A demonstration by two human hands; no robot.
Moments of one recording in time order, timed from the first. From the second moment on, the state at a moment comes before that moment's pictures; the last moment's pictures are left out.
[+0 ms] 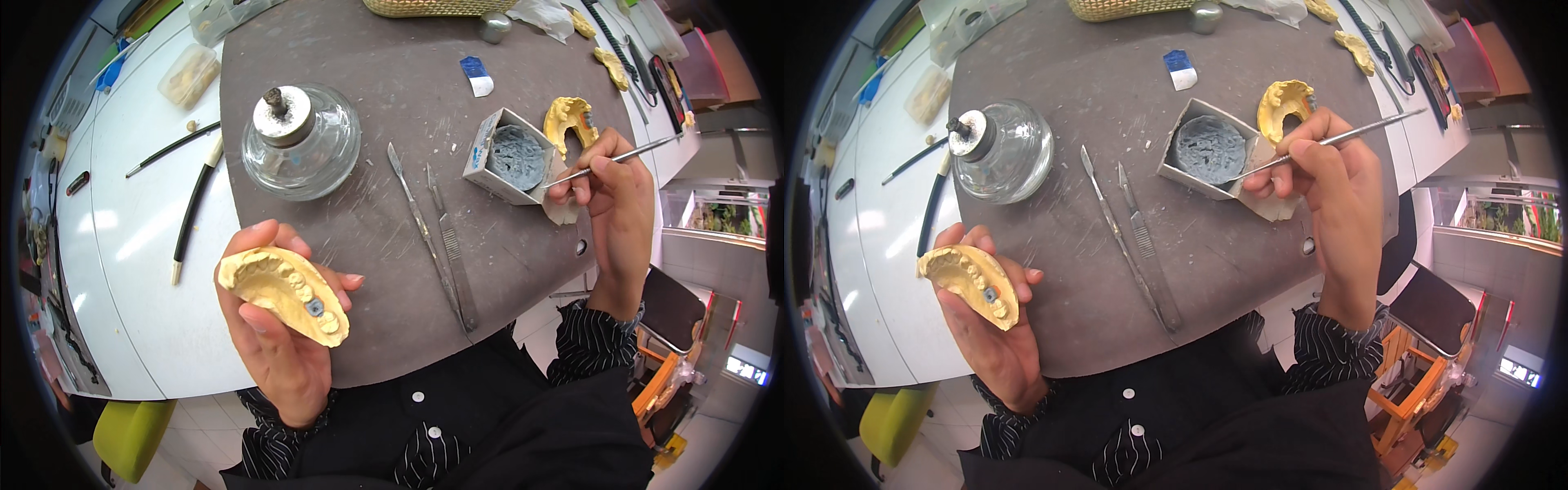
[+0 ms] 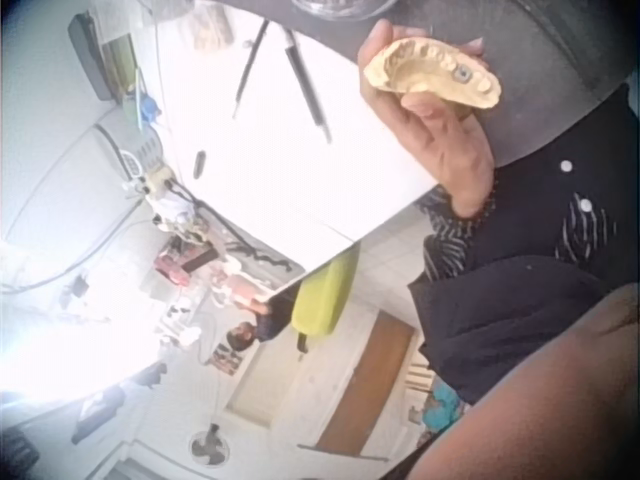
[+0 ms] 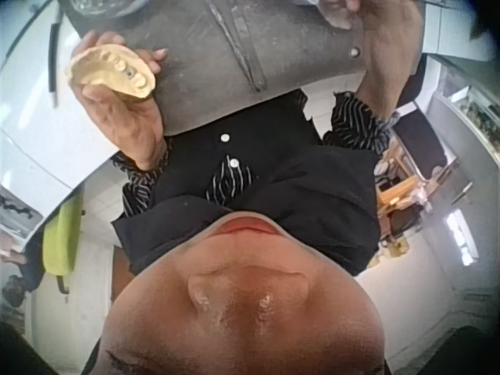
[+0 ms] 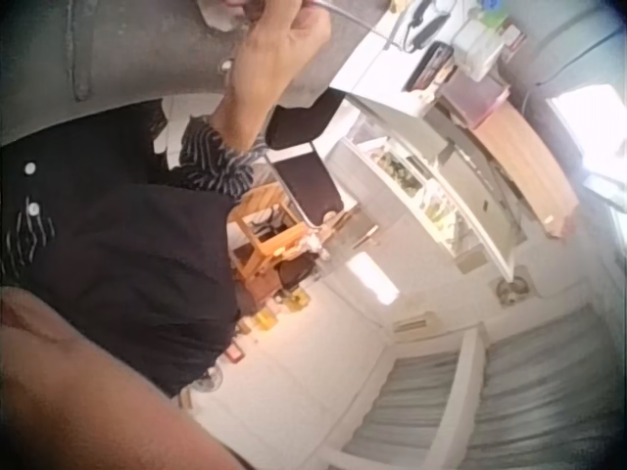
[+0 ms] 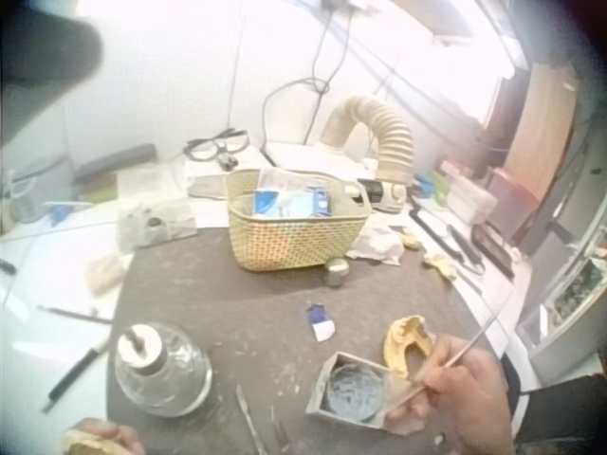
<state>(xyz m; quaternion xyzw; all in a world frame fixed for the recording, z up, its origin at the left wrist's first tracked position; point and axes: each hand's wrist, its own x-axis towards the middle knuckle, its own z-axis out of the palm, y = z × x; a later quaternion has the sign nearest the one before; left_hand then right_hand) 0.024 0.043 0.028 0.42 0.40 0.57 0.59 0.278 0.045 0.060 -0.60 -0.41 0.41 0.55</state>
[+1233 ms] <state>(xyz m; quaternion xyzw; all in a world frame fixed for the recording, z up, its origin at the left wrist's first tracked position) 0.003 0.042 0.028 0.33 0.33 0.46 0.75 0.159 0.034 0.086 -0.35 -0.80 0.34 0.36</state>
